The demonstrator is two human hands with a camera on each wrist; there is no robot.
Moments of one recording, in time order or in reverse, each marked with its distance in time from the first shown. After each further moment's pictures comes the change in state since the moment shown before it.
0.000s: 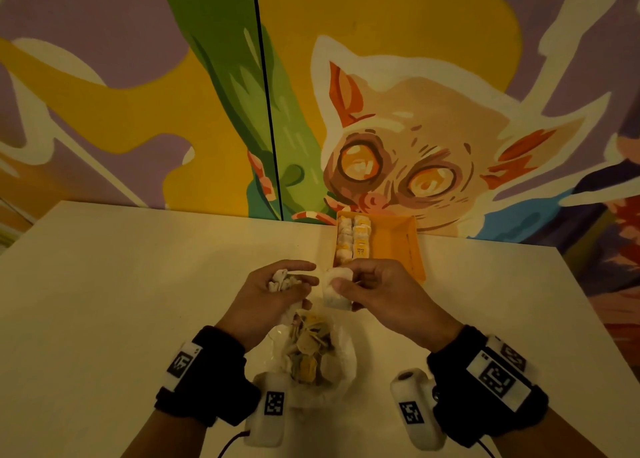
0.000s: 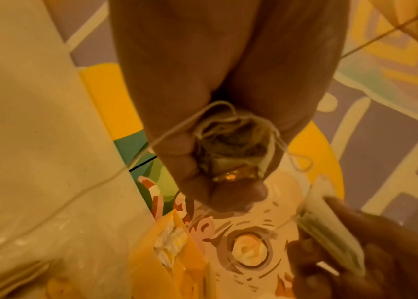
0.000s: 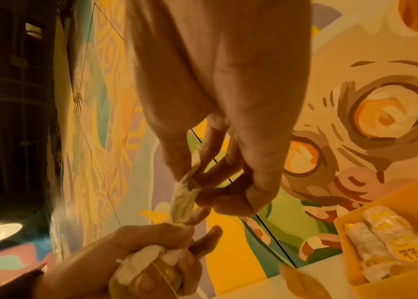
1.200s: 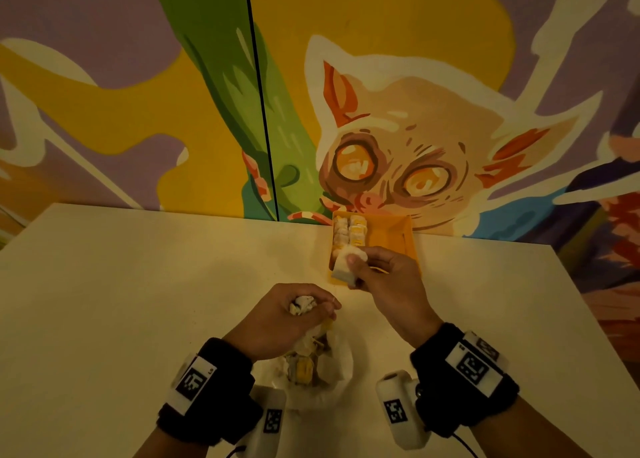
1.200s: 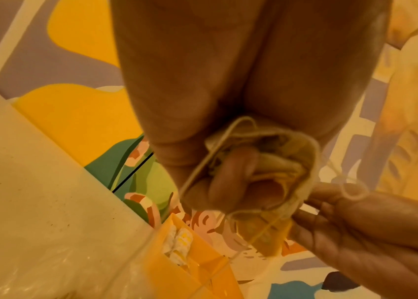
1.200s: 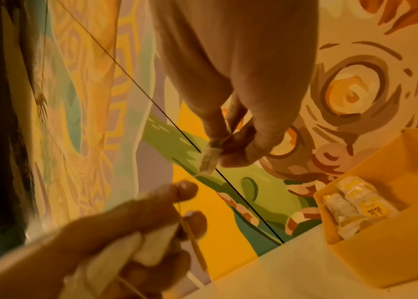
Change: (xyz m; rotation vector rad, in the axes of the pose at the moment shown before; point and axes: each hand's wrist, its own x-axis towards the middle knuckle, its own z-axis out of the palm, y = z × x) left_hand -0.002 -0.012 0.011 0.436 -0.271 0.196; right_hand 0.020 0.027 0.000 0.253 0.399 -0.039
